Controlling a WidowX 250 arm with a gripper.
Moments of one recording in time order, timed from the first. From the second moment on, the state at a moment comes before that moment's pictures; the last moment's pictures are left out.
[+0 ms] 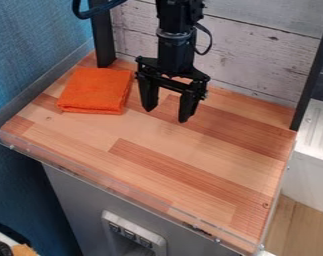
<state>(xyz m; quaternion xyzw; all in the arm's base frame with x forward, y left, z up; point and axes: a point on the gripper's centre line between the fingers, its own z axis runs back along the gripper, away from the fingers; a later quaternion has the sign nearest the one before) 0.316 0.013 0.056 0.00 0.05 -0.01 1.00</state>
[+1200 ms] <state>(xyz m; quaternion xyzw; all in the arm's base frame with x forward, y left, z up) 0.348 0.126 0.061 0.00 -0.02 0.01 1.00</state>
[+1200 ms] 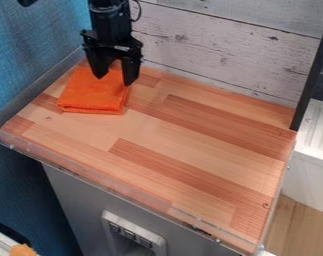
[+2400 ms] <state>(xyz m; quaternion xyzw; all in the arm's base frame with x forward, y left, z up) 0.353 0.162 0.020 0.00 0.01 0.02 1.00</state>
